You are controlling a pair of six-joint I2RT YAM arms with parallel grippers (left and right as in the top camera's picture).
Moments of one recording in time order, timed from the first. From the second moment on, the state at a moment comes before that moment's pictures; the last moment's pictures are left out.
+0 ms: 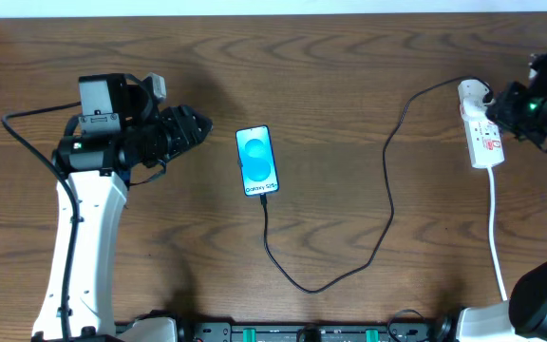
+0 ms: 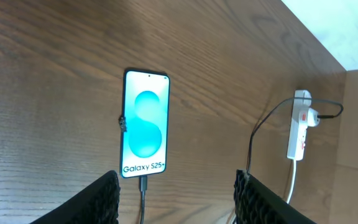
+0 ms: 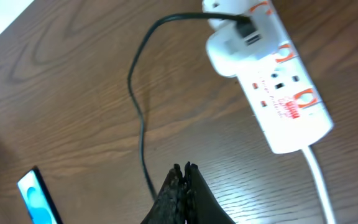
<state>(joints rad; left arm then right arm) 0.08 1.38 1.22 -0.83 0.54 -0.41 -0.34 1.64 1.46 -0.91 -0.34 0.20</state>
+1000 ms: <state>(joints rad) 0.07 1.38 1.22 -0.83 0.54 -0.41 -0.37 1.74 1.46 -0.80 -0.37 0.18</state>
